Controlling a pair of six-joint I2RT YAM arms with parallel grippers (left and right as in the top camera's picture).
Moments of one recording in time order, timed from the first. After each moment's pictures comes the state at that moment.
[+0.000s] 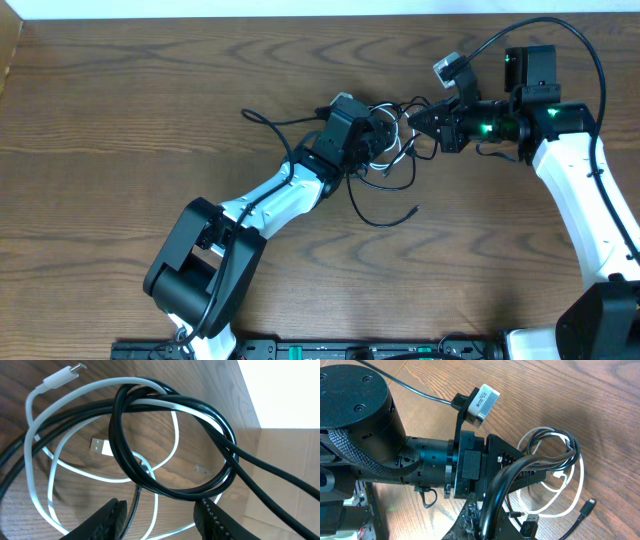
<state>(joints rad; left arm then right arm) -0.59 1.86 1.11 0.10 0.18 -1.21 0.09 1.59 1.32 -0.69 -0.85 -0.22</state>
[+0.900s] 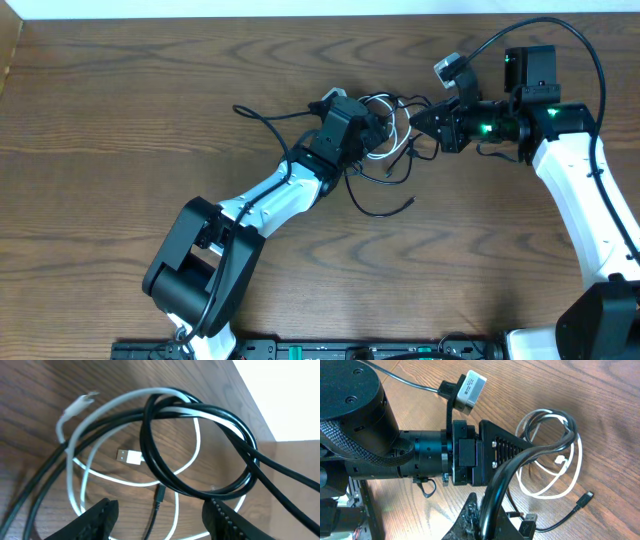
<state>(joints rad) -0.58 1.86 1.11 0.10 0.07 -1.13 0.09 1.59 1.32 -0.69 -0.83 -0.22</state>
